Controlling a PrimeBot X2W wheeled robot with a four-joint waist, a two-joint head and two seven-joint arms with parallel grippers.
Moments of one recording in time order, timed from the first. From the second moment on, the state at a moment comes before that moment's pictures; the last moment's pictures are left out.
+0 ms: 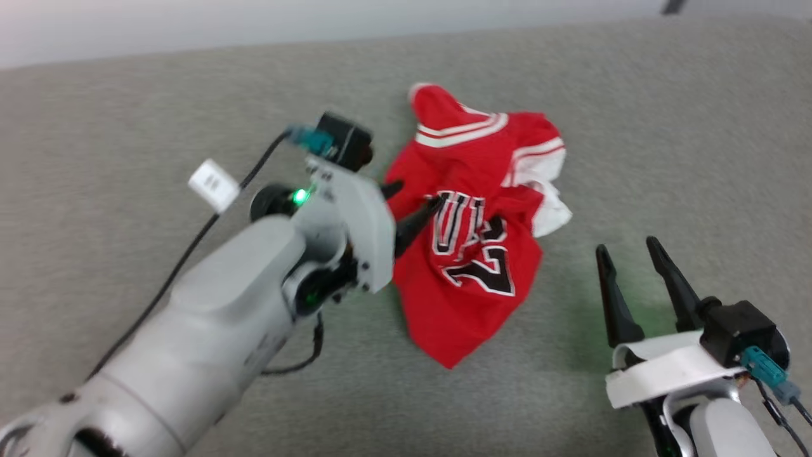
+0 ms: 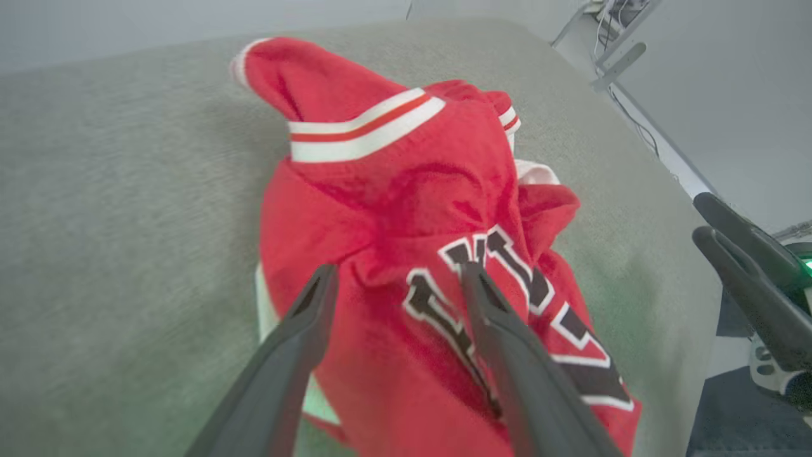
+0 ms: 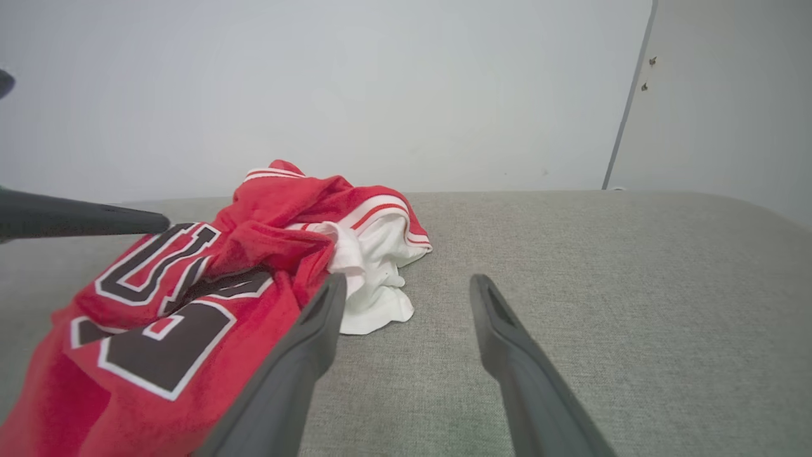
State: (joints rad) left arm -1.04 0.32 -1.07 0.66 -1.18 -0.13 0.17; right arm -0.23 -0.06 0.09 0.21 0.17 0.13 -0.26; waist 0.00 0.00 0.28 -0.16
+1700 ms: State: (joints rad) left arm 0.01 0.30 -0.10 0.18 -0.36 -0.11 -0.26; right arm 0.00 -0.13 -0.11 0.15 0.21 0.13 -0.26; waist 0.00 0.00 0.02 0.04
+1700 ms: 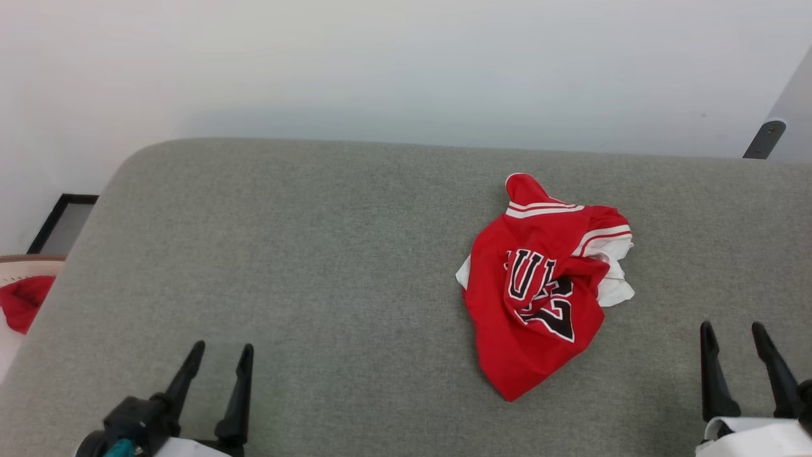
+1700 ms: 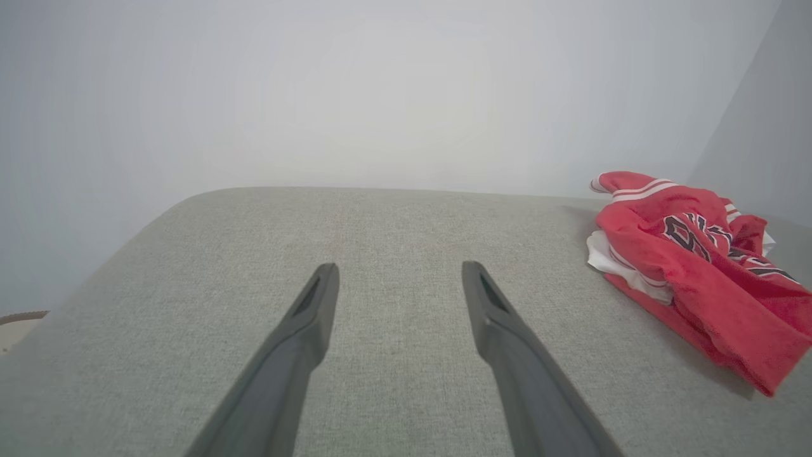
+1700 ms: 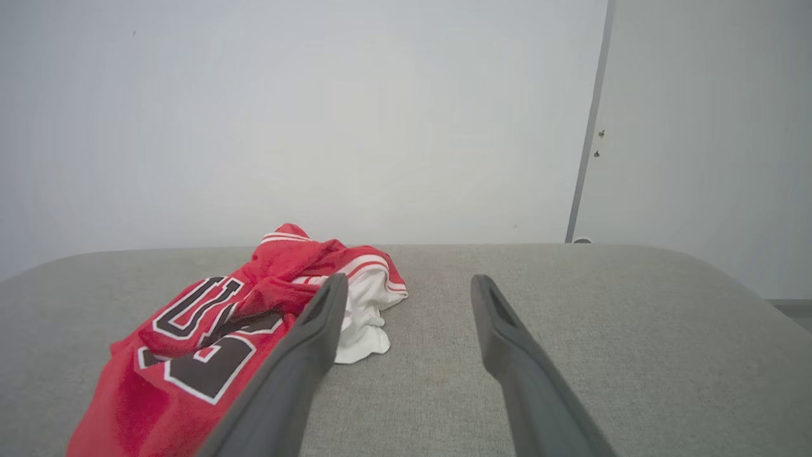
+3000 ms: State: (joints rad) left arm -0.15 0.14 -0.14 0.20 -0.31 -0.13 -0.26; right arm -0.55 -0.52 0.26 0.25 0.47 0.13 0.77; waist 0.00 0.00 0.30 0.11
